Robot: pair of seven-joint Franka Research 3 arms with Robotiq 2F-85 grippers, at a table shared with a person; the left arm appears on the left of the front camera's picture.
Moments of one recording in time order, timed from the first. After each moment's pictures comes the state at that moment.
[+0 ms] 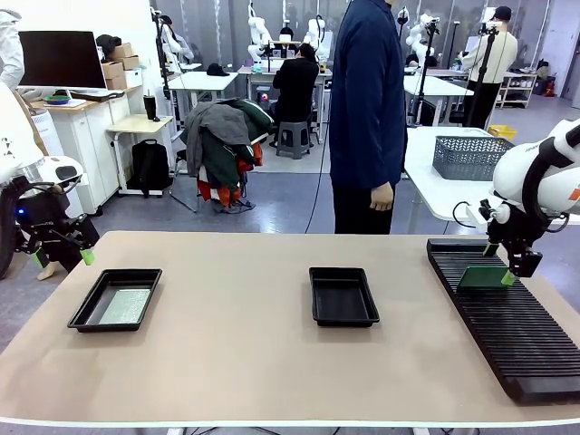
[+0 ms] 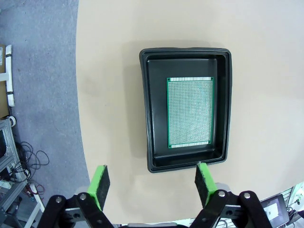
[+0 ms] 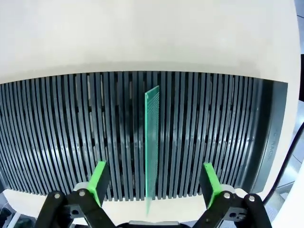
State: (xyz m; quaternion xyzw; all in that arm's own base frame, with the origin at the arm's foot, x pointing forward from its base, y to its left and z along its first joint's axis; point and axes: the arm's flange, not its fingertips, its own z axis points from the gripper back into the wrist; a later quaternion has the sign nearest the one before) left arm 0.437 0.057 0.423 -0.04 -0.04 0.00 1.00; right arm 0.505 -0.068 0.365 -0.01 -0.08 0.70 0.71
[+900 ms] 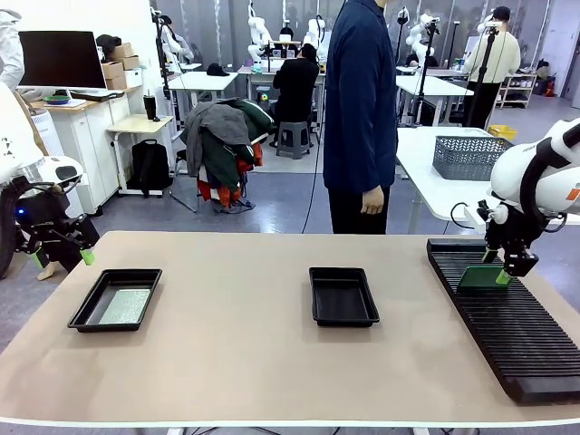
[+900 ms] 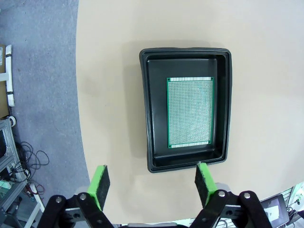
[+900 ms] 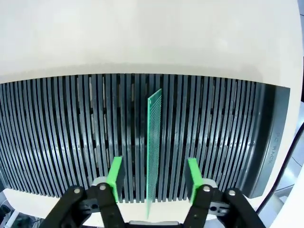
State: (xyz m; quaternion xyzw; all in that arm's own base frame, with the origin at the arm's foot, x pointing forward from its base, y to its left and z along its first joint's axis) left arm 0.437 0.057 0.423 -0.04 -0.04 0.00 1.00; right arm 0.506 -0.063 0.363 -0.01 -0.07 0.71 0.70
